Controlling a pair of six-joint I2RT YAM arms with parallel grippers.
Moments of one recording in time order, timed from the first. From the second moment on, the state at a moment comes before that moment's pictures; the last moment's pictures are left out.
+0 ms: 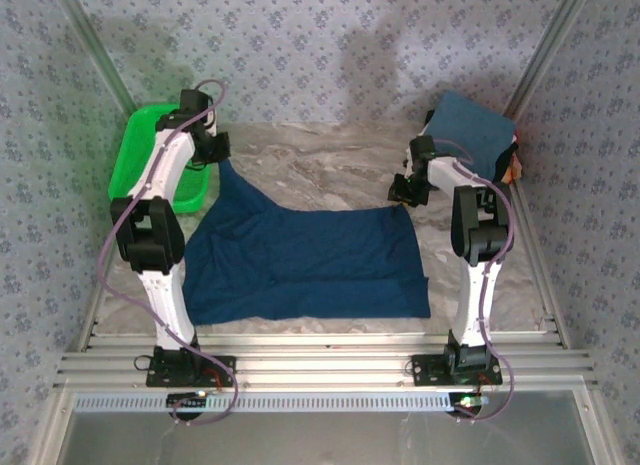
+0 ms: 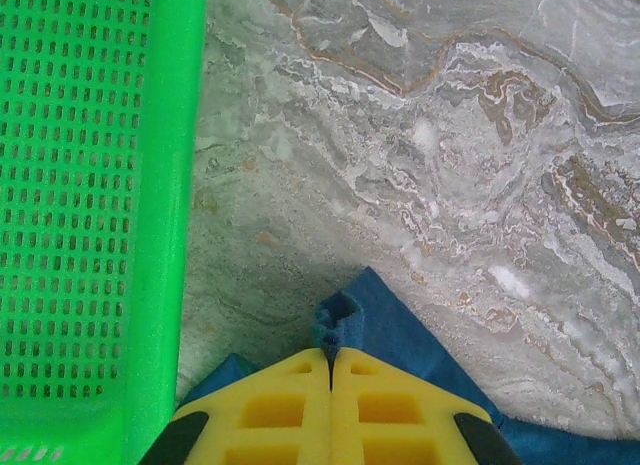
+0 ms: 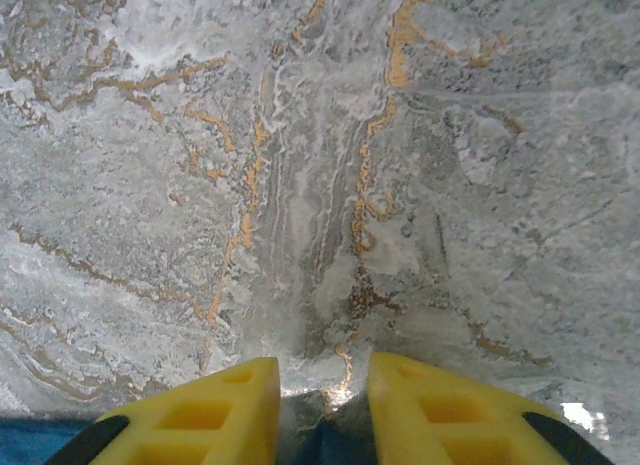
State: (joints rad) left arm -0.08 2.05 1.95 -0.93 0.06 -0.23; right arm 0.11 2.15 1.59 -0.70 -0.24 0.32
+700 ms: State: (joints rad) left arm -0.08 2.04 1.89 -0.92 0.06 -0.23; right arm 0.07 2.12 1.53 -0.70 -0.26 0.24
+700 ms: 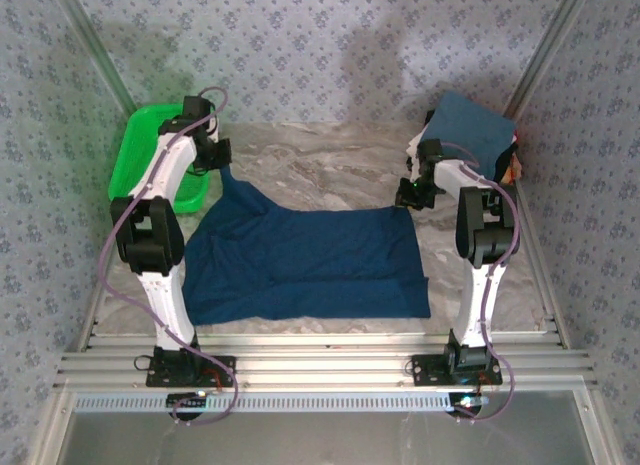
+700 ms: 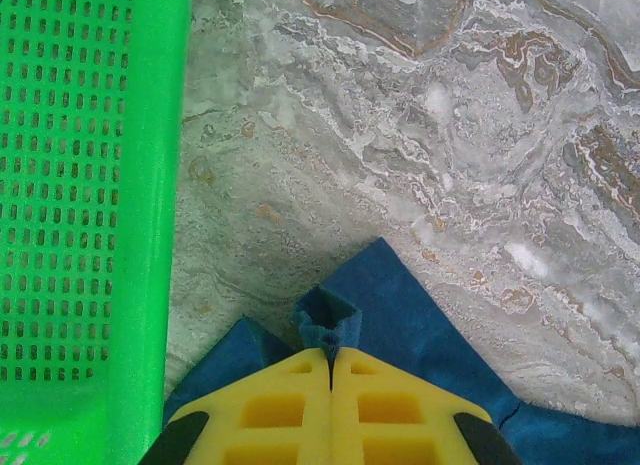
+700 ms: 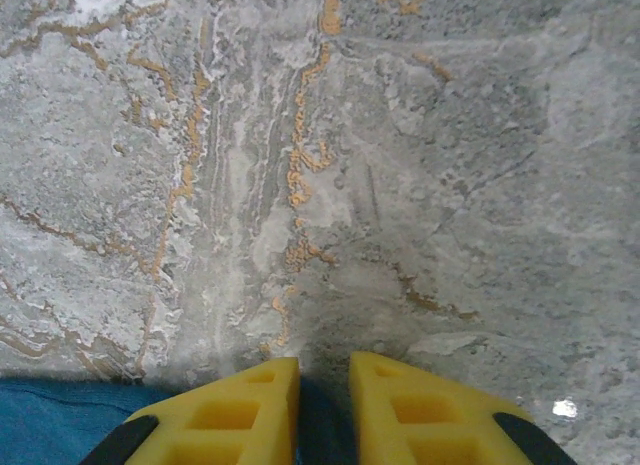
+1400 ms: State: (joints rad) left arm -0.03 2.03 1.89 -0.92 0.07 -0.23; right arm 0.06 2.04 1.50 -0.70 -0.29 0.25
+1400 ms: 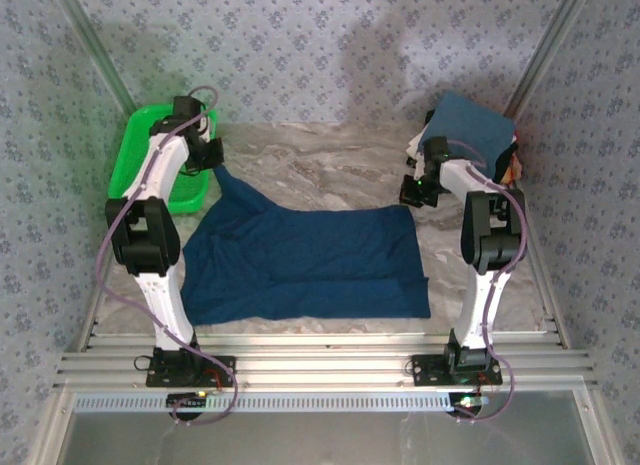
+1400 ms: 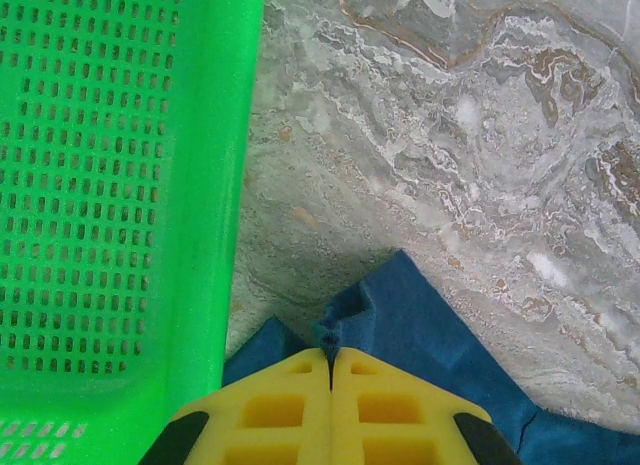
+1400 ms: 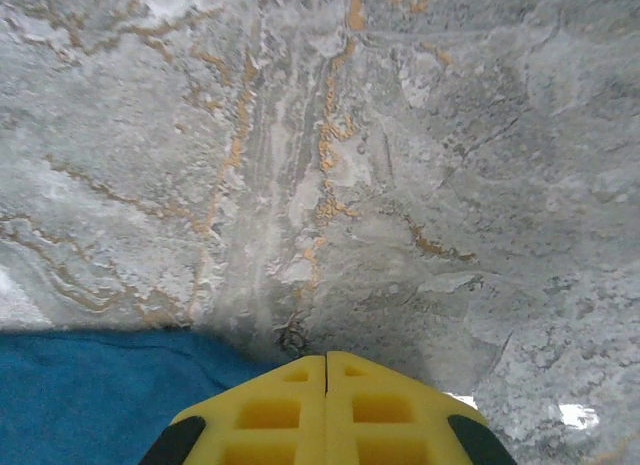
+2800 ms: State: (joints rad) left arm 0.02 1.66 1.68 -1.00 0.18 -0.17; right arm 0.05 1.71 1.20 -0.57 -0.25 0.28
